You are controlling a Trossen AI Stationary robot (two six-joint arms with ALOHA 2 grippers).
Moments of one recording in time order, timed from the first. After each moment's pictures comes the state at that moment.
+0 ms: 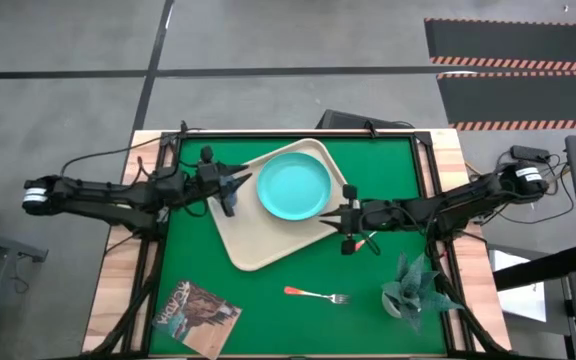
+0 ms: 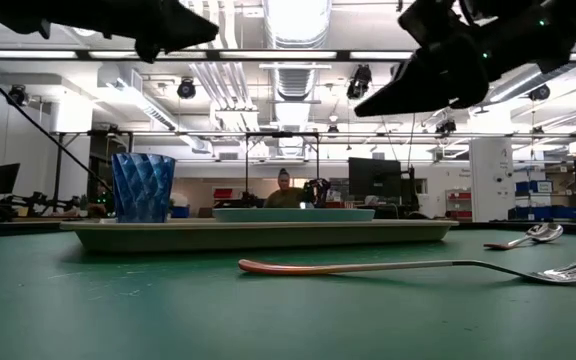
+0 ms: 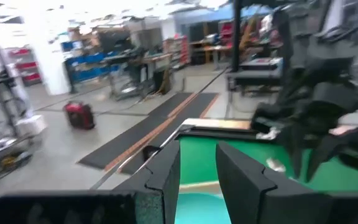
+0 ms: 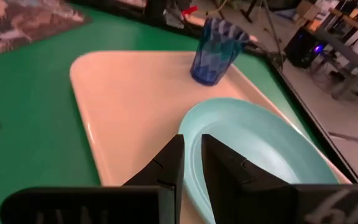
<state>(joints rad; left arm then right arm) 0.05 0.87 0.52 0.41 -0.34 0.11 0.13 1.30 0.54 0.40 0.26 -0.22</state>
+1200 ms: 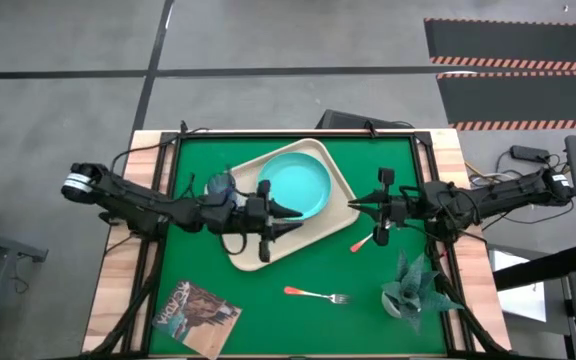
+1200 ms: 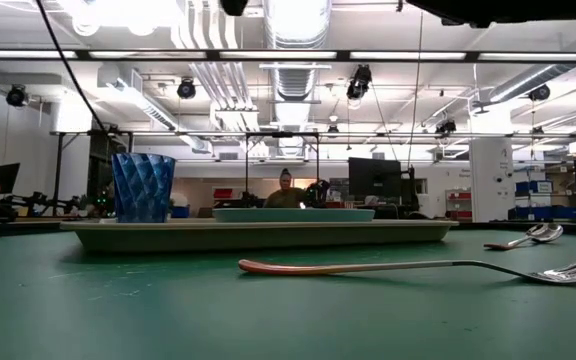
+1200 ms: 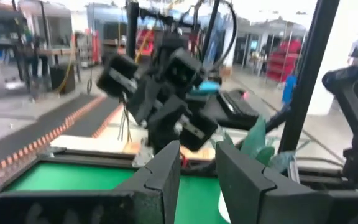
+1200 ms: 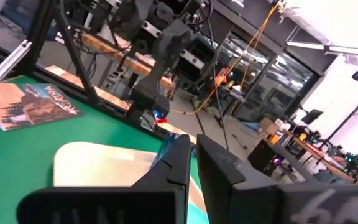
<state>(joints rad) -0.22 1.39 0.95 0.51 -0.24 -0.09 0.13 0.80 0.44 0.40 0.15 -0.55</state>
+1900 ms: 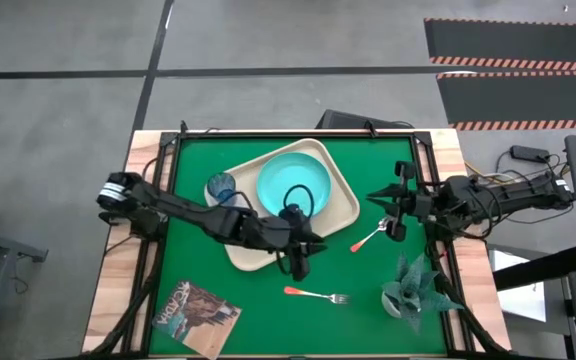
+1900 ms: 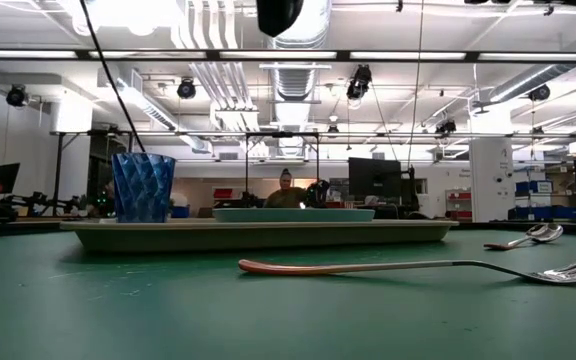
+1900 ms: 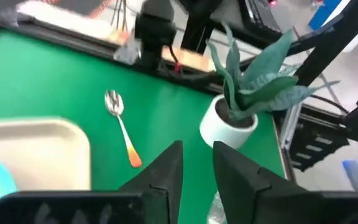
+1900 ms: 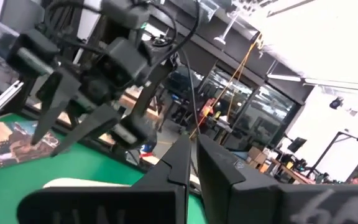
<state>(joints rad) -0.27 1.71 1.41 -0.12 -0.25 -0.44 0.13 0.62 0.43 0.39 0.12 -0.57</state>
